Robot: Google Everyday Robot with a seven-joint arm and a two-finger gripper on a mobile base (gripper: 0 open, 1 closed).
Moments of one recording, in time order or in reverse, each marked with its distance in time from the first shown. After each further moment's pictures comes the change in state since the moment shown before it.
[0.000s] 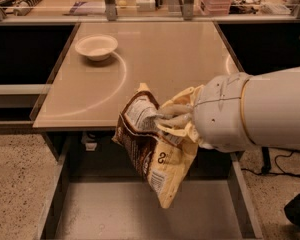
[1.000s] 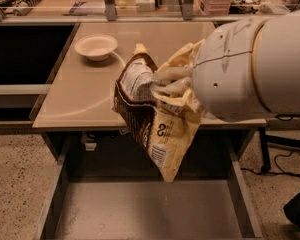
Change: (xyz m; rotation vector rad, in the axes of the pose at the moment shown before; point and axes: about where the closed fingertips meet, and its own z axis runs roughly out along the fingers) arm -0.048 -0.033 -0.039 0.099 0.048 -0.148
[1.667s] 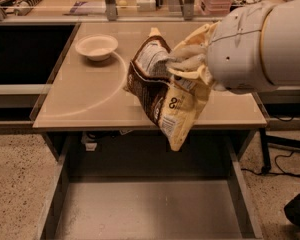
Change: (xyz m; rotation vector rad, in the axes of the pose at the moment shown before) arm 0.031 -0.047 0.011 0.088 -0.008 0.024
